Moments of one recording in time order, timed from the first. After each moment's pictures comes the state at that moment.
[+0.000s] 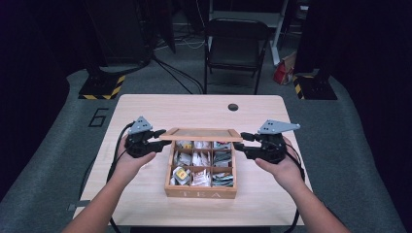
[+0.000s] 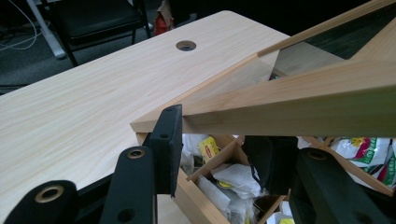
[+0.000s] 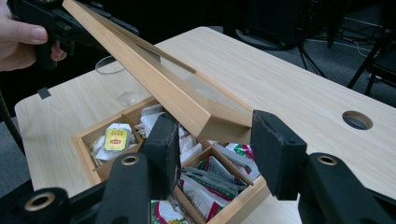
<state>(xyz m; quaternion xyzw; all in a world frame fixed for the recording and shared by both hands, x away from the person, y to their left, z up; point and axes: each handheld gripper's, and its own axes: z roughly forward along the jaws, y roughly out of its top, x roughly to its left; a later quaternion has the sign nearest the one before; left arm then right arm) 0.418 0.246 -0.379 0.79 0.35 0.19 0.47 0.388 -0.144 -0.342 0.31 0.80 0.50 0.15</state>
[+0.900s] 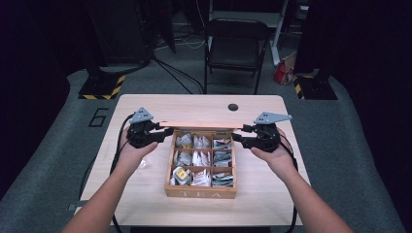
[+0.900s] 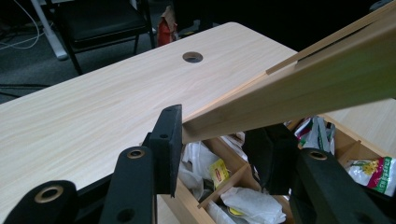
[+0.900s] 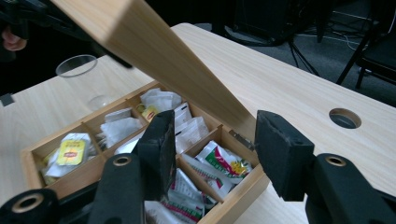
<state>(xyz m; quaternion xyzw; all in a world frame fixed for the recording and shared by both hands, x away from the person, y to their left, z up) 0.443 0.245 -0.369 0.78 0.36 0.18 0.48 0.434 -0.143 -0.363 0.33 0.79 0.49 0.16</state>
